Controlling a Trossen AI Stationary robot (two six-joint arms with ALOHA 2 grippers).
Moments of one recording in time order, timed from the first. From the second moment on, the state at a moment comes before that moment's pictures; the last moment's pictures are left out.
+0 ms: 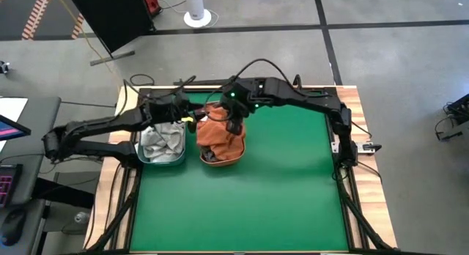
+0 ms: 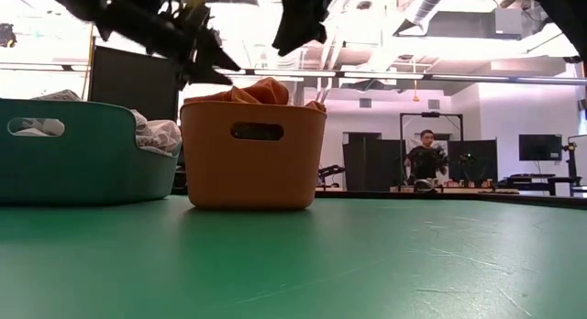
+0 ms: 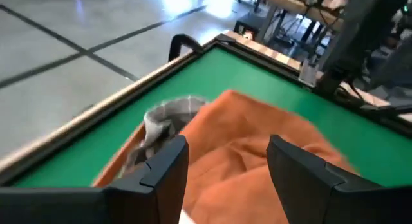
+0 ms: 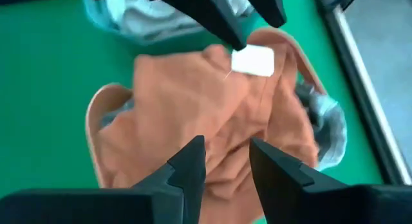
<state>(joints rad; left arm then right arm) 0.45 1.02 0.68 0.06 0.04 -0.22 -0.19 2.01 2.19 -1.09 0.01 0.00</state>
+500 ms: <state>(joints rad) 0.42 1.36 0.58 0.12 0.06 -0.39 -0.16 2.02 2.11 -1.04 -0.08 0.05</state>
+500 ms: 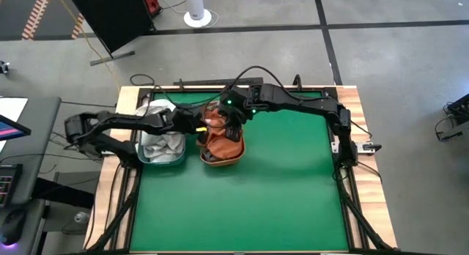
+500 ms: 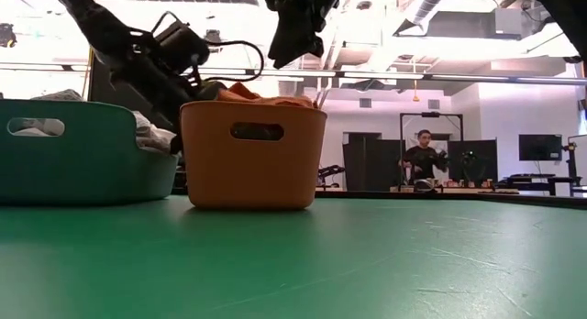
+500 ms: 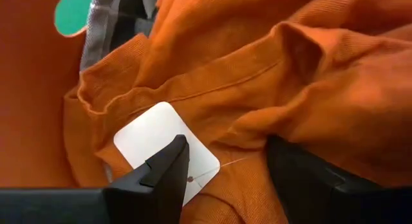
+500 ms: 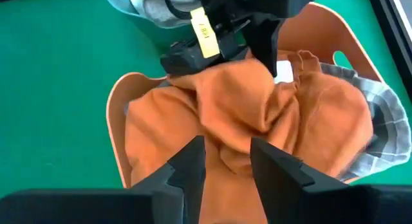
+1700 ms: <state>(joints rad) 0.41 0.99 1.09 -0.26 -0.04 -0.11 -0.22 1.90 1.75 -0.65 -0.13 0.10</state>
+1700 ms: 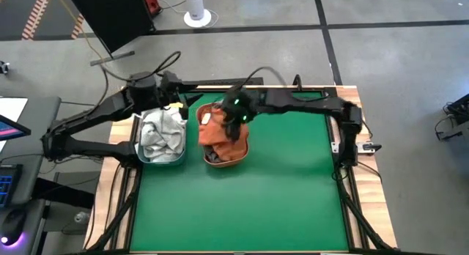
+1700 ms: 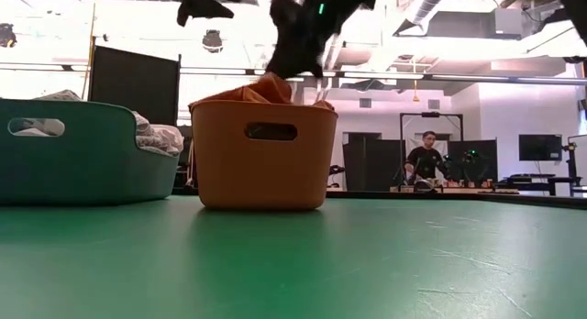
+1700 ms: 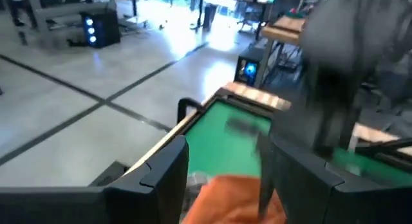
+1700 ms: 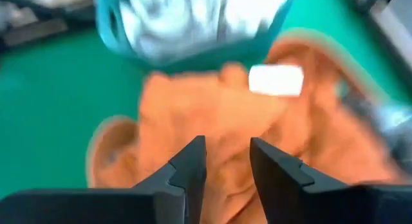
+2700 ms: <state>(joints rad) 0.06 0.31 0.40 -0.16 -0.25 -0.49 -0.28 0.79 0.67 -0.02 0.06 0.45</state>
